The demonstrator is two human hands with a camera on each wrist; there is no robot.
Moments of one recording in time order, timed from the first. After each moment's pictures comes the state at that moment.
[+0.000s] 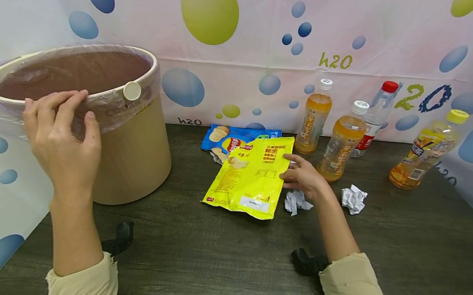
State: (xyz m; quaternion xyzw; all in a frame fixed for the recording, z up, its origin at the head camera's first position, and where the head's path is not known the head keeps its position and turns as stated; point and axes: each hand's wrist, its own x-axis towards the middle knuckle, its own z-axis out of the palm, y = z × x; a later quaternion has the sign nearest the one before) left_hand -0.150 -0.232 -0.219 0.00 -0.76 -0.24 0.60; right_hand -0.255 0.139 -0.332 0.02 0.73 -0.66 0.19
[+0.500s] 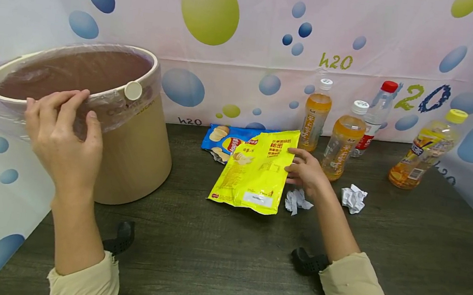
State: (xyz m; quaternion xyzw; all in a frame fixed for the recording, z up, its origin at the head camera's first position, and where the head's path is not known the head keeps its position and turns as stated) left_hand -0.156 -0.240 -0.223 0.00 -0.77 -0.23 0.60; right_hand -0.250 0.138 -0.324 0.04 0.72 -0.68 0.11
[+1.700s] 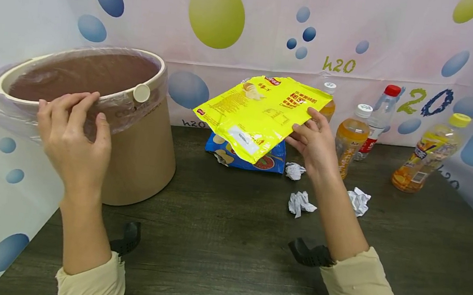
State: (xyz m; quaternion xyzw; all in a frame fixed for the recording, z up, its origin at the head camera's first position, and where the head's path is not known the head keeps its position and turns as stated) left_hand -0.156 -0.242 -0.224 -0.02 -0.76 -0.24 0.61; right_hand -0.221 0.102 -0.235 -0.02 0.54 -0.84 -0.04
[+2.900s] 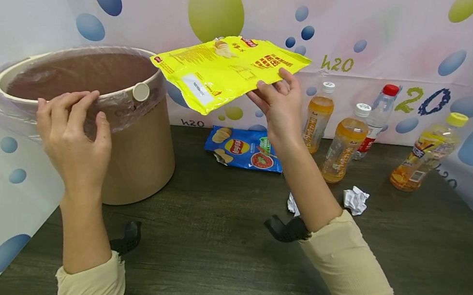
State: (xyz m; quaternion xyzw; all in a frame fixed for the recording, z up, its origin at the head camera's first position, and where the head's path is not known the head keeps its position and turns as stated) left_hand -0.157 -0.241 -0.225 -0.01 -0.76 -0.24 0.61; right_hand -0.221 0.029 -0.180 -0.08 0.43 -0.89 -0.10
